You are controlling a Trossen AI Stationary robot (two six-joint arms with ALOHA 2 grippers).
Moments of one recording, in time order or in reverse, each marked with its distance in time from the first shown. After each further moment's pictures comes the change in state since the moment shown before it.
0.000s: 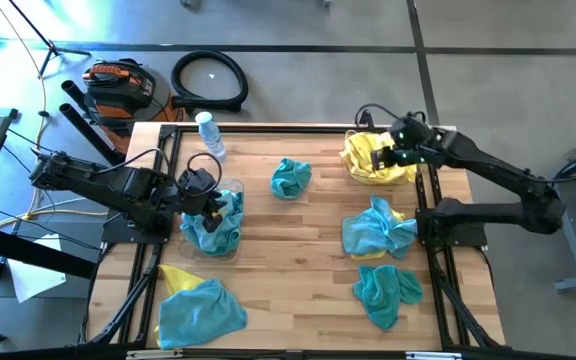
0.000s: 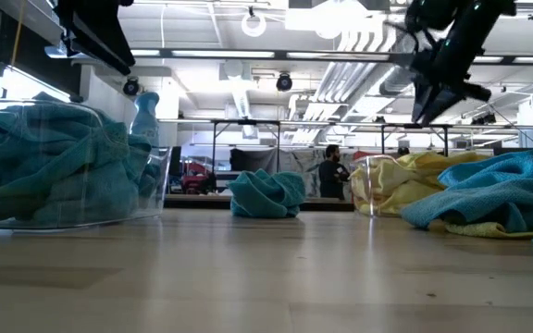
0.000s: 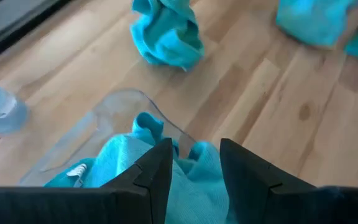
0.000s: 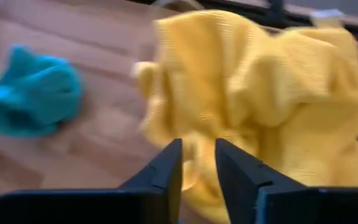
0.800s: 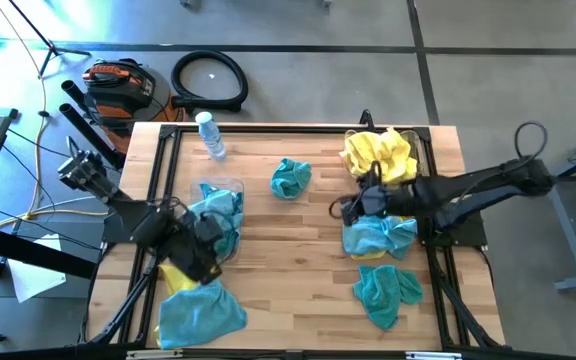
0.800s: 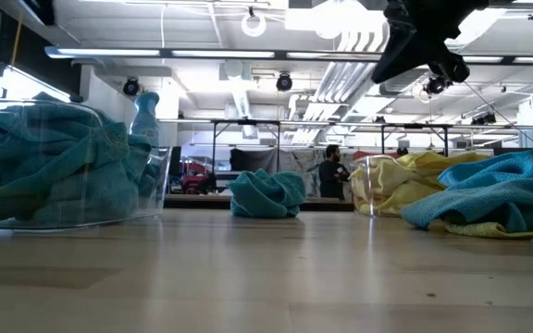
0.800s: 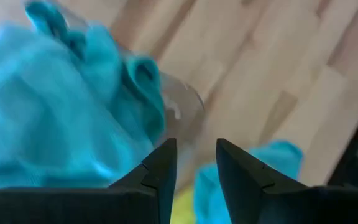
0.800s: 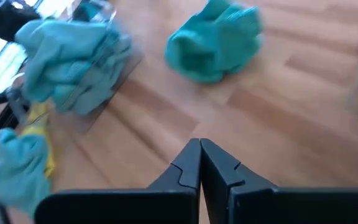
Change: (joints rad) left arm -0.403 0.397 0.372 -0.344 0.140 -0.424; right arm 0.806 0.150 0.001 0.313 0.305 0.479
